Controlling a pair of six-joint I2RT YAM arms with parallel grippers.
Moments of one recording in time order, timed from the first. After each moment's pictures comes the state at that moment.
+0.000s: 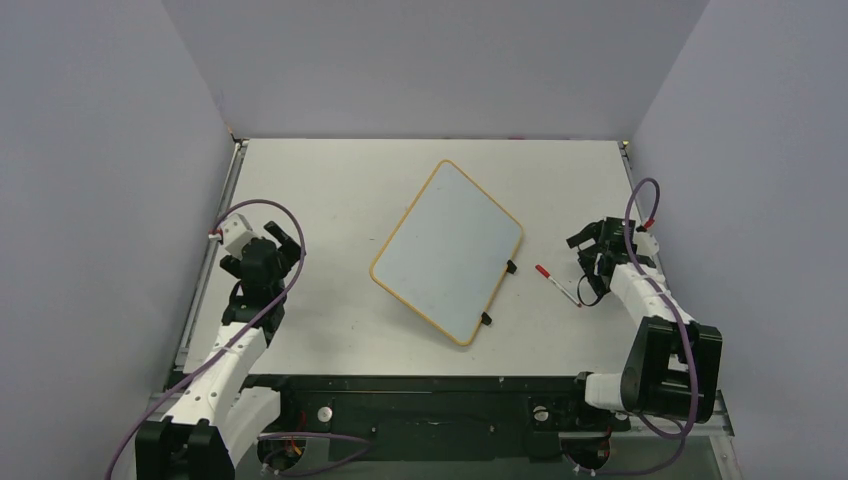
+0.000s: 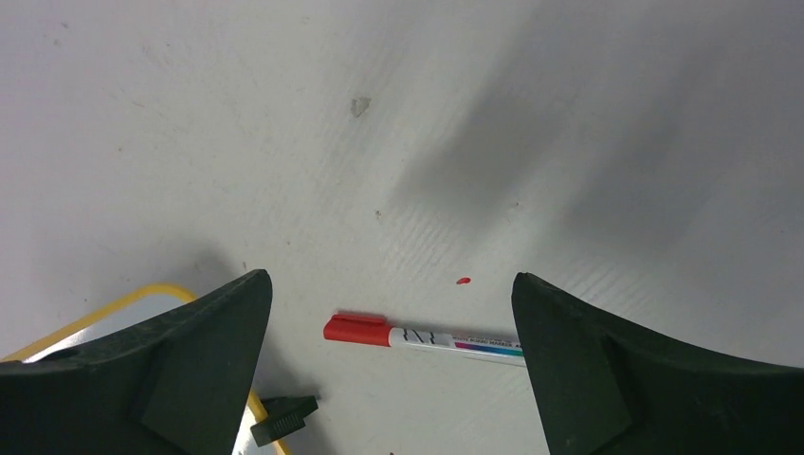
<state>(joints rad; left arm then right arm) -0.10 0.89 0.47 0.02 -0.46 -0.60 -0.17 1.30 0.70 -0.28 0.13 0.89</state>
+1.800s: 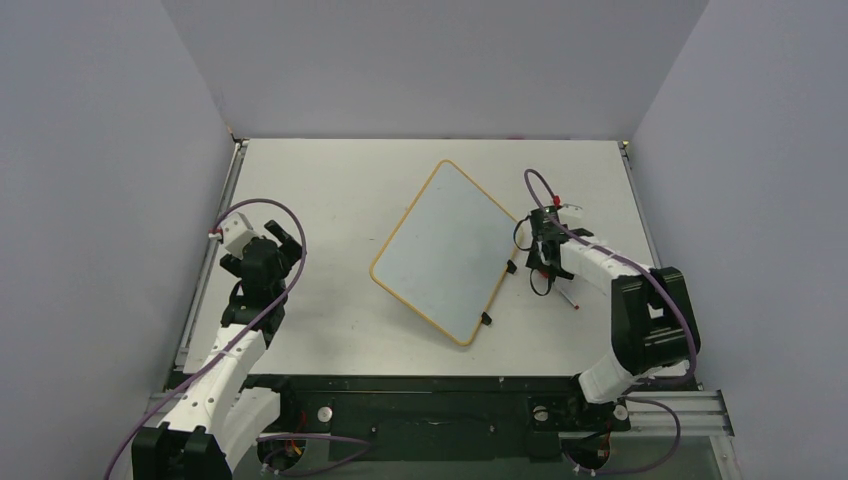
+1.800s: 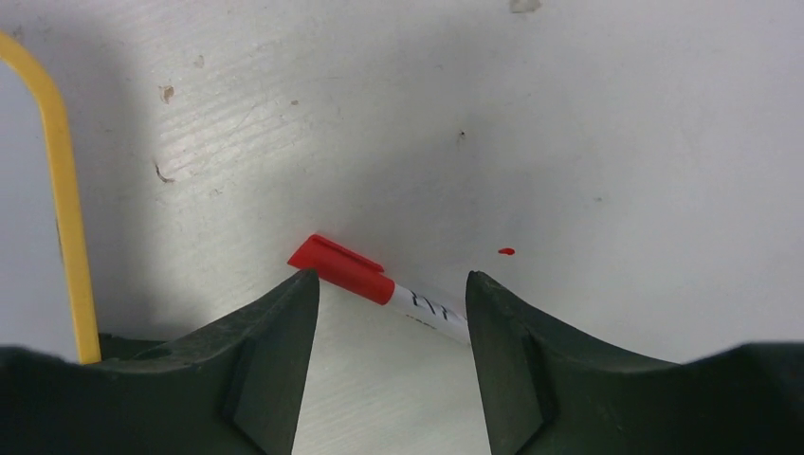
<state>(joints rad) -0.12 0.87 0.49 -0.01 -0.49 -0.60 0.23 1.55 0.87 -0.45 0.45 0.50</state>
